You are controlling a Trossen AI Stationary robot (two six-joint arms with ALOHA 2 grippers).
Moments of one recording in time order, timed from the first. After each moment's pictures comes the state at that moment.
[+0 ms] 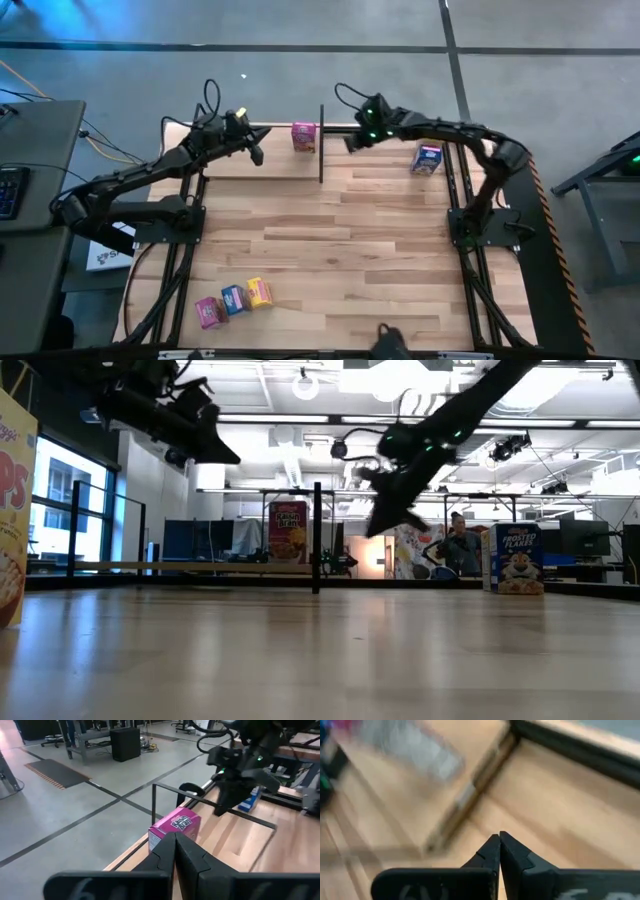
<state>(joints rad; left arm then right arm) 0.71 0.99 0.58 0.17 0.08 0.00 -0.69 1.75 1.19 -0.32 -0.30 0.39</state>
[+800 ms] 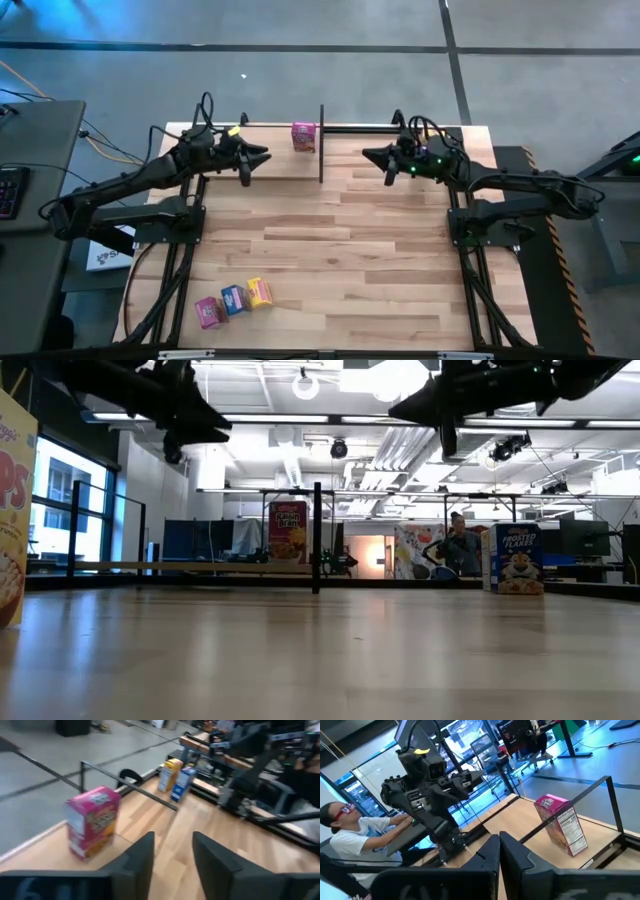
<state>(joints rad) 0.54 0.78 0.59 -0.07 0.19 -0.23 -0.34 1.03 0.62 0.37 -0.05 0.51</state>
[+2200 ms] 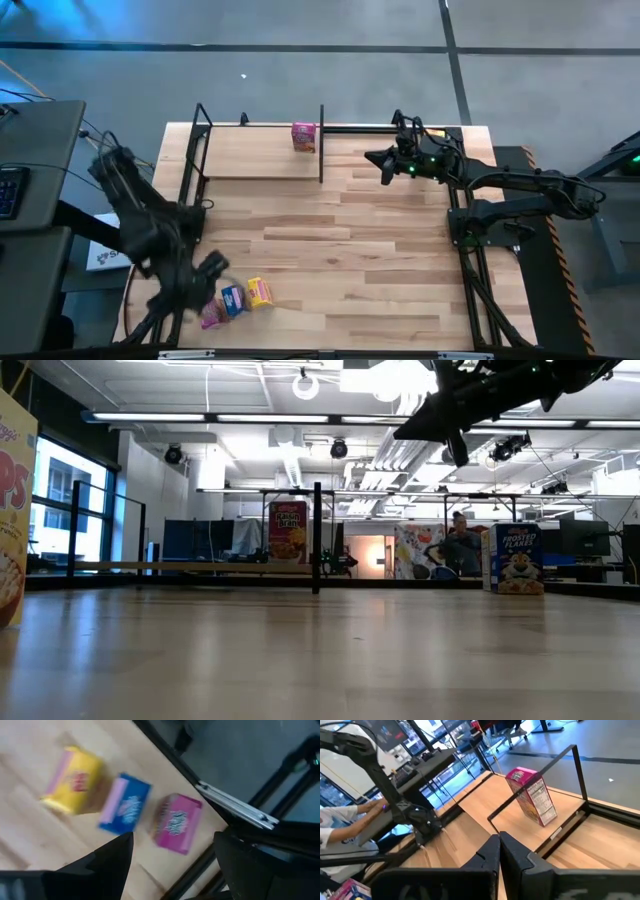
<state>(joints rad) -0.91 1.32 1.35 -1.19 0.09 -0.16 -0.34 1.03 0.66 0.15 0.01 0.53</state>
